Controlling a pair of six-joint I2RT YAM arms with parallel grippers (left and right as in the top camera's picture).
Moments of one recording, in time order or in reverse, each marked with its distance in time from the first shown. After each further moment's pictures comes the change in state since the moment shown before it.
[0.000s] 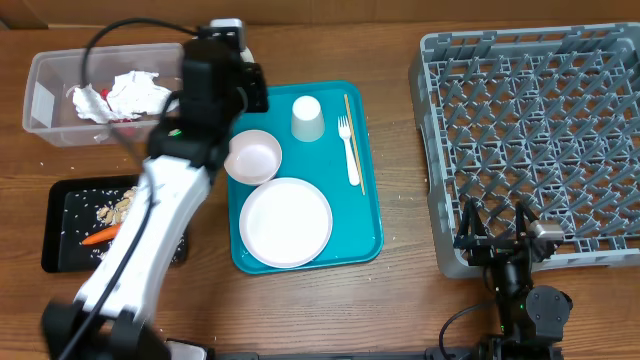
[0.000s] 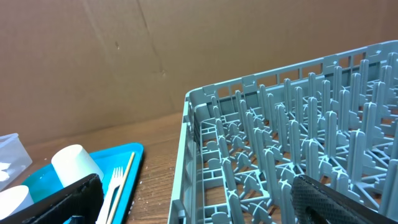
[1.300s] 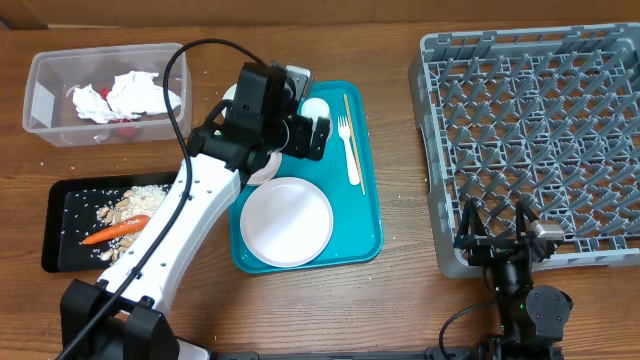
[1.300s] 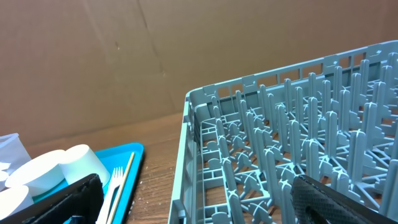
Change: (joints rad) left arm -0.133 0.037 0.003 -0.299 0.217 0.108; right arm 0.000 0.000 0.000 0.000 0.000 0.000
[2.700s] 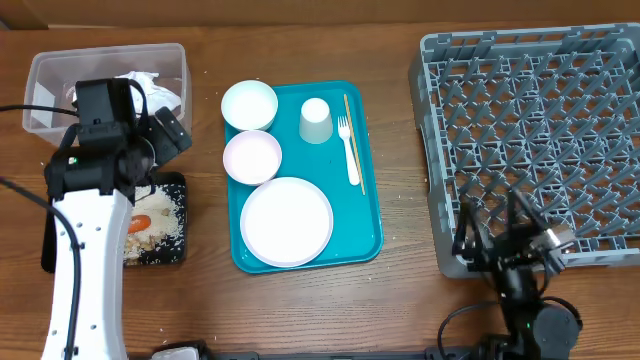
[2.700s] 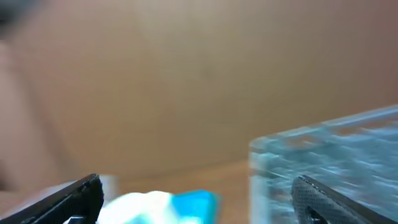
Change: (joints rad) left arm 0.489 -0.221 0.000 -0.355 -0.243 -0.418; right arm 0.000 -0.001 0.000 0.298 -0.236 0.267
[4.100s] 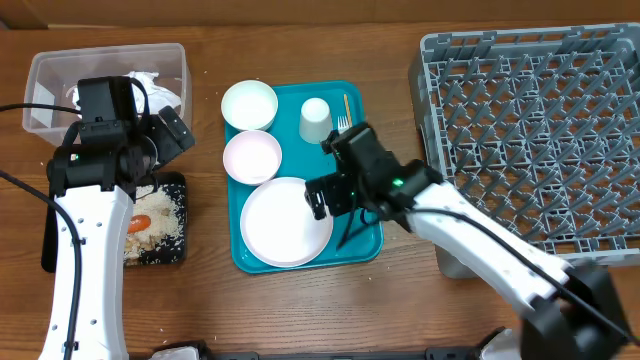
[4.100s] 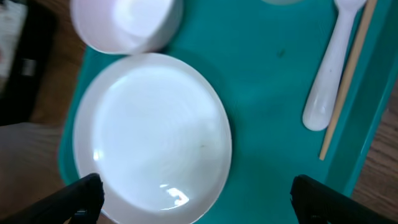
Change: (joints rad) left arm 0.000 0.013 0.000 0.006 0.029 0.000; right arm 0.760 1.632 1.160 -0.885 0.240 -0.164
